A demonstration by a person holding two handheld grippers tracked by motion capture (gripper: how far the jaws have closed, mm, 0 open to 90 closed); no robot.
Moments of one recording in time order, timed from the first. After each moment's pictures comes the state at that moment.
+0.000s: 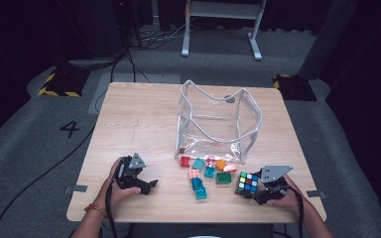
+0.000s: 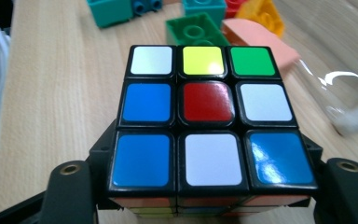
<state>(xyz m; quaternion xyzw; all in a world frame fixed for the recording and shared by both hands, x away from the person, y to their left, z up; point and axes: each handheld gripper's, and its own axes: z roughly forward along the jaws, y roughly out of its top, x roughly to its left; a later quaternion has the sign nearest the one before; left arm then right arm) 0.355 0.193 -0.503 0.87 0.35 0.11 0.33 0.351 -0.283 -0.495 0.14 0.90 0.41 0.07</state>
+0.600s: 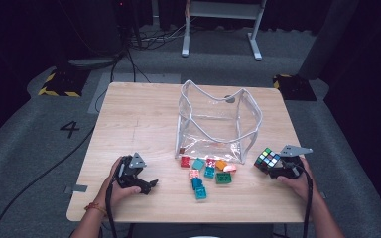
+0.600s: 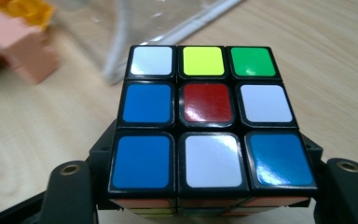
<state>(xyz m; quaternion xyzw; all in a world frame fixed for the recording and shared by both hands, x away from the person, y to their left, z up) 0.358 0.193 -0.504 0.87 0.35 0.11 0.33 0.406 -0.346 -0.494 0.34 0.84 0.38 0.17</state>
